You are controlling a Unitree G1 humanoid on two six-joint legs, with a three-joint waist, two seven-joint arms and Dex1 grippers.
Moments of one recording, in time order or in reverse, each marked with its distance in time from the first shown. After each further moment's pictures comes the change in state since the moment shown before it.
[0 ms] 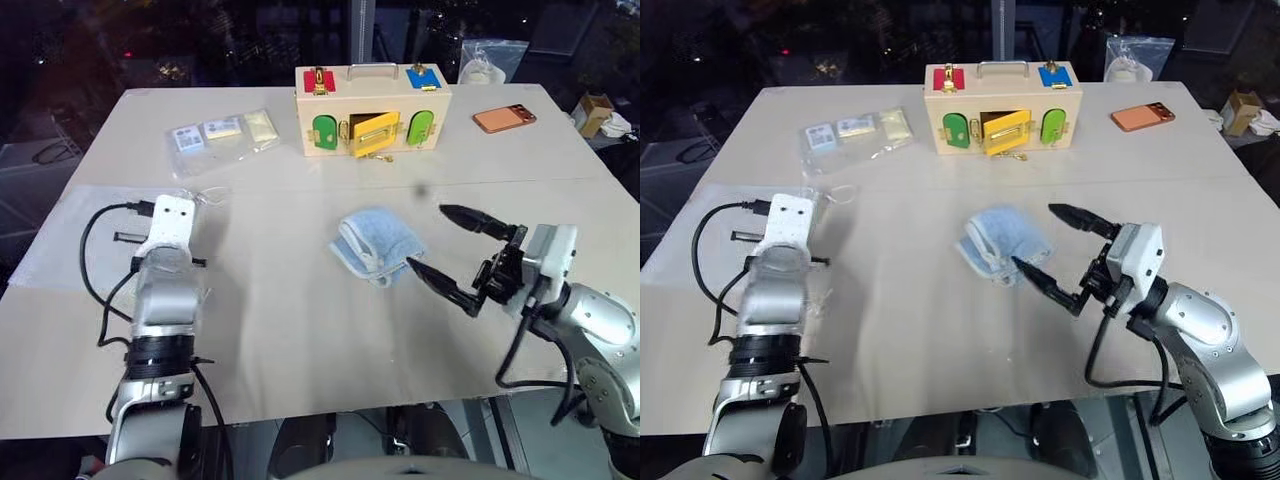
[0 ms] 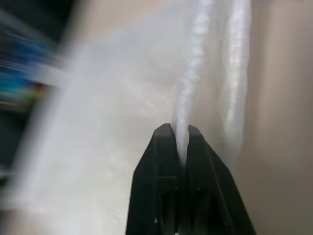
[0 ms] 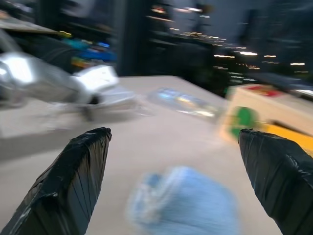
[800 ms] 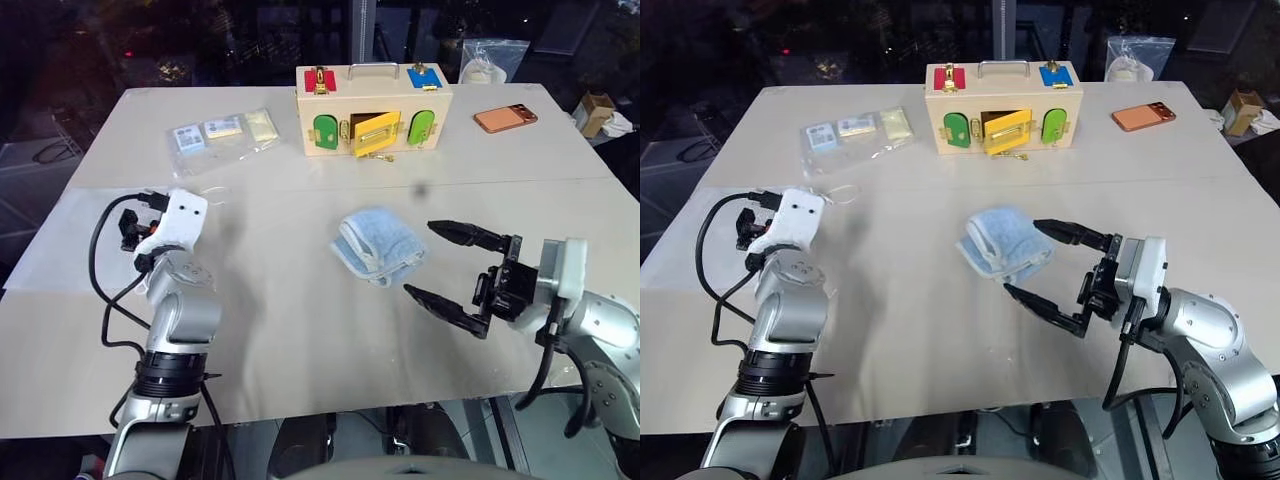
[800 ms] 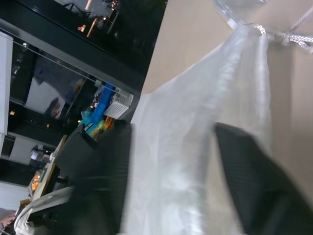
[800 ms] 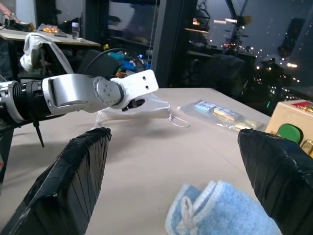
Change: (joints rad) left arm 0.056 -0.038 -0.189 -0.070 0.352 -0.048 0.350; right arm 0.028 -0.045 -0.001 0.006 0.140 -0.034 0.212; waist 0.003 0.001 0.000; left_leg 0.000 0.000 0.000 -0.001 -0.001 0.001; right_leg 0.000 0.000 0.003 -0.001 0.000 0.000
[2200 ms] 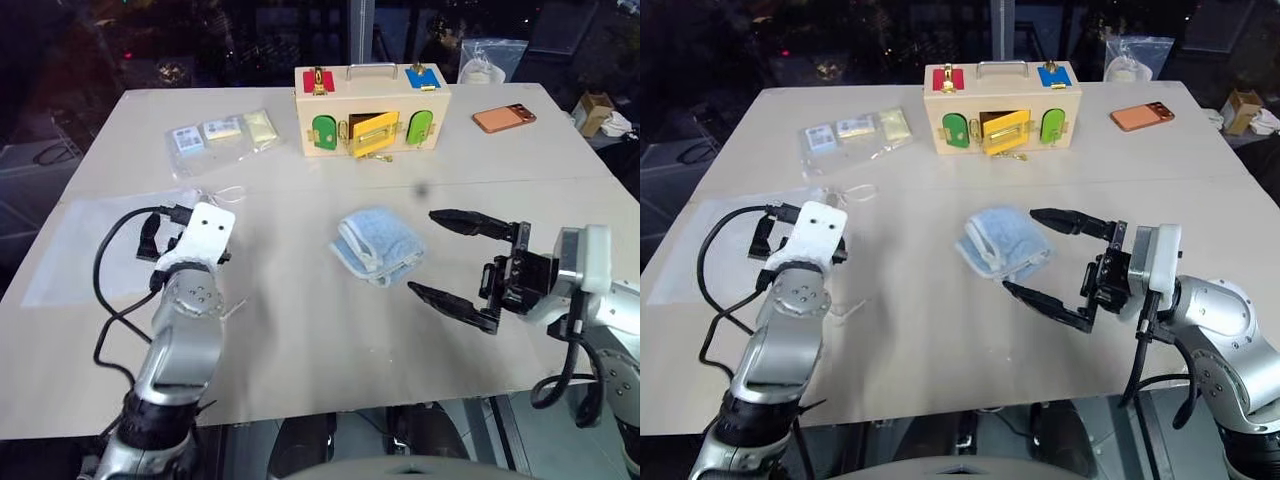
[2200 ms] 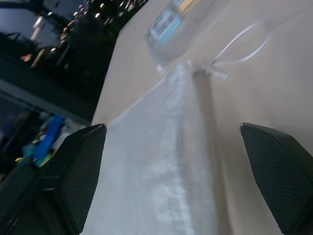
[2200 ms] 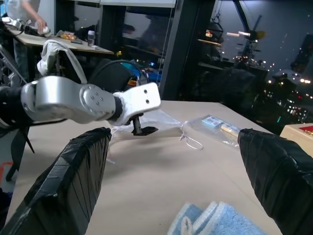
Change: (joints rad) left arm 0.120 0.057 -0.117 -0.336 -0.150 0.137 -0.069; right arm -0.070 -0.035 -0.024 -0.033 0.081 0.042 0.017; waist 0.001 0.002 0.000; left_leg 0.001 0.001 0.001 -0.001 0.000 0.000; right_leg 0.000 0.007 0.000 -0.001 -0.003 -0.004
